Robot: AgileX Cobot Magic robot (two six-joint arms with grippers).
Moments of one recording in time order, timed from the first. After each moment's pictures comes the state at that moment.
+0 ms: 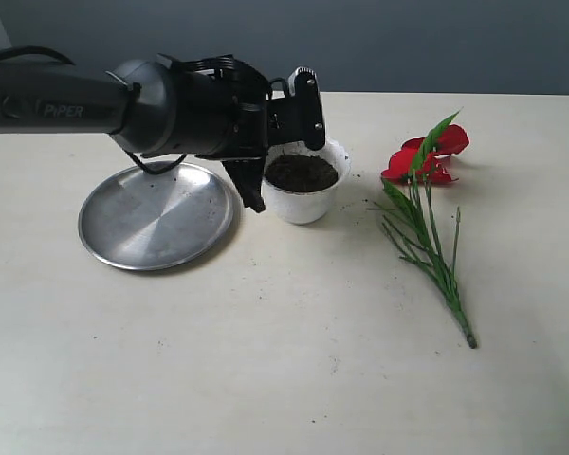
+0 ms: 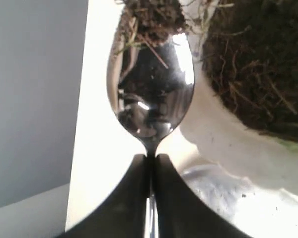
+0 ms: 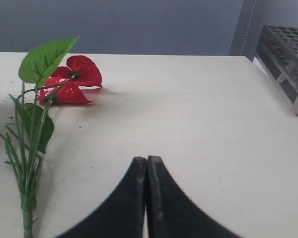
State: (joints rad) left arm -0.58 2.07 -1.42 1.08 0.63 -0.19; right arm 0.01 0.00 0.00 0.04 0.37 -0.09
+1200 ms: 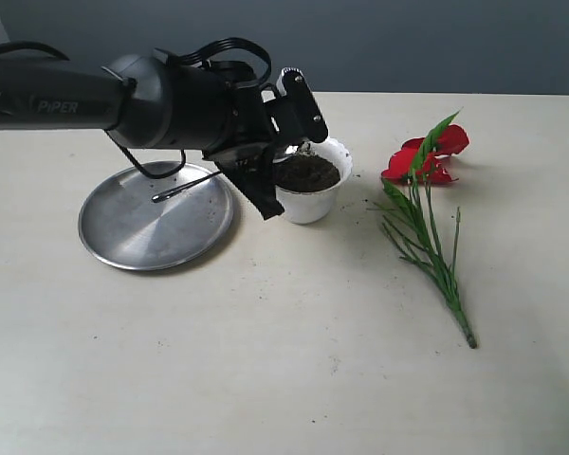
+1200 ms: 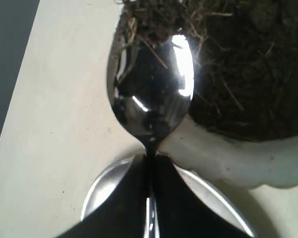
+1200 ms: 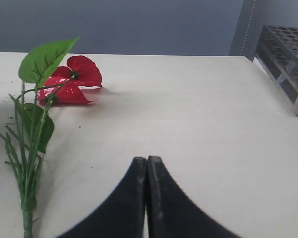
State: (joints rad) left arm -0.58 2.06 -1.42 0.80 0.62 -0.19; right arm 0.01 0.00 0.00 0.04 0.37 -0.09
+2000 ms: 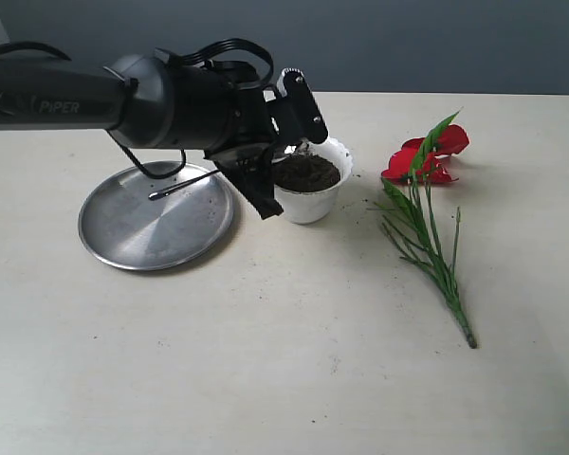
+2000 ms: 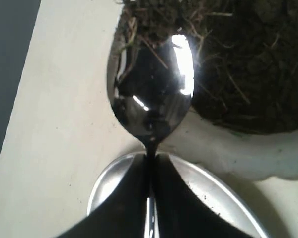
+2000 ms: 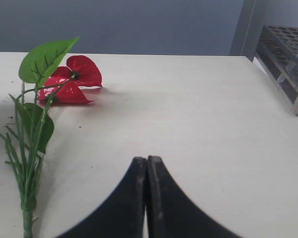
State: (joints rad) left arm -0.58 2.06 -1.43 0.81 0.65 -0.19; right arm 0.01 0.00 0.00 0.04 0.37 -0.09
